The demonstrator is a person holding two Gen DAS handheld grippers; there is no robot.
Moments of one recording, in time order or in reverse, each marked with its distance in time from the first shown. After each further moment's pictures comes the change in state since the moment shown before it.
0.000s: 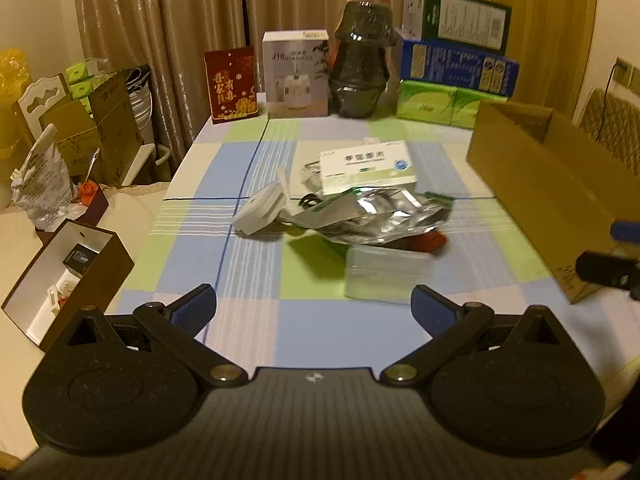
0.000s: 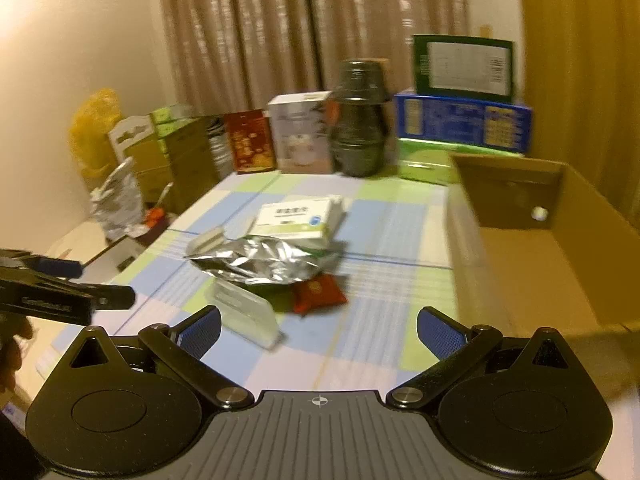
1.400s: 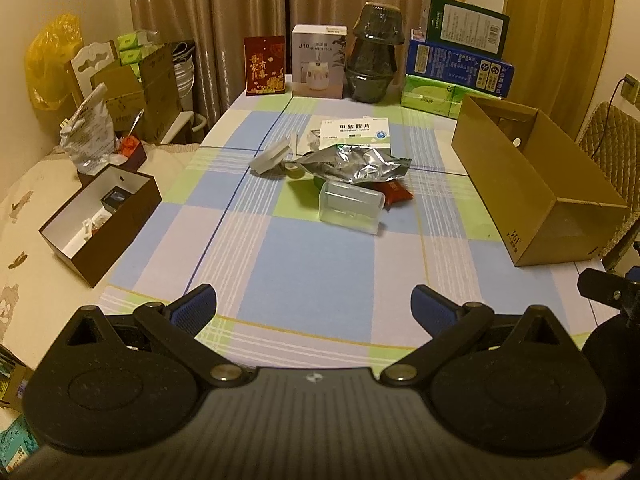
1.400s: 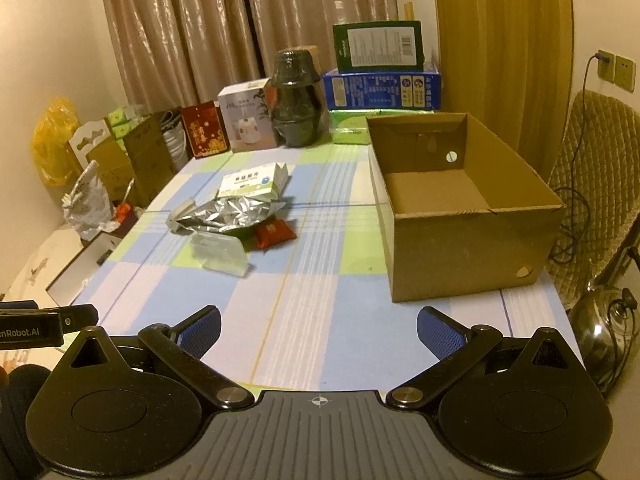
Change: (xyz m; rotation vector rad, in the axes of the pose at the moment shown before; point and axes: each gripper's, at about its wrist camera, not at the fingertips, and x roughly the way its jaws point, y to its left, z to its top) left arm -0.129 -0.063 -0.059 -0.133 0.031 0.089; right arm -0.133 0.008 -0.045 0.152 0.053 -0.158
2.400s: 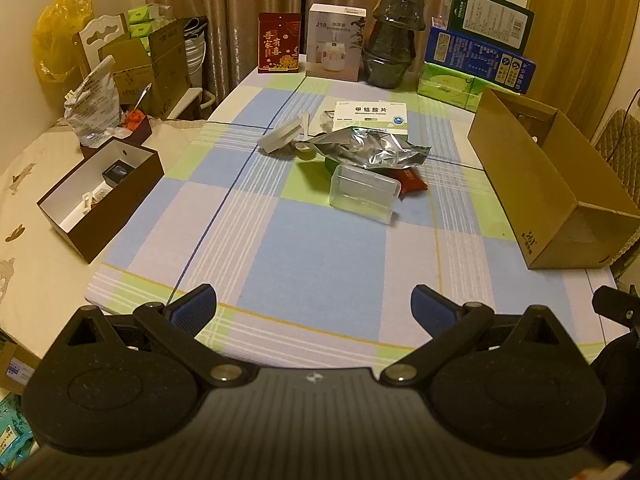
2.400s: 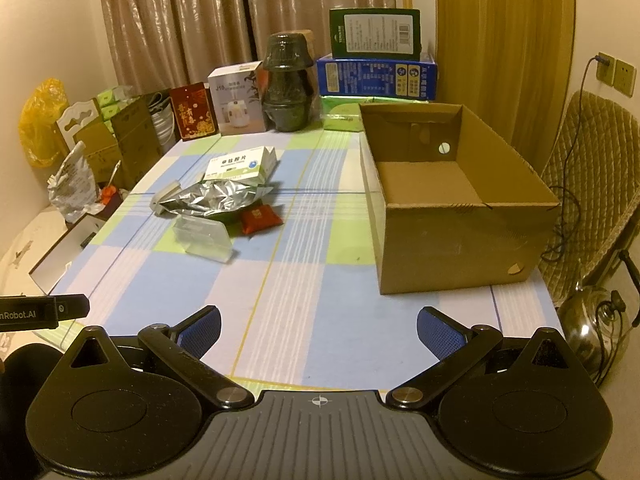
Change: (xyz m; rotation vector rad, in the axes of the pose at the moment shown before) left arm 0.028 0.007 0.000 -0.064 0.056 0.012; right arm 0.016 0.003 -0.002 -0.040 0.047 -0.056
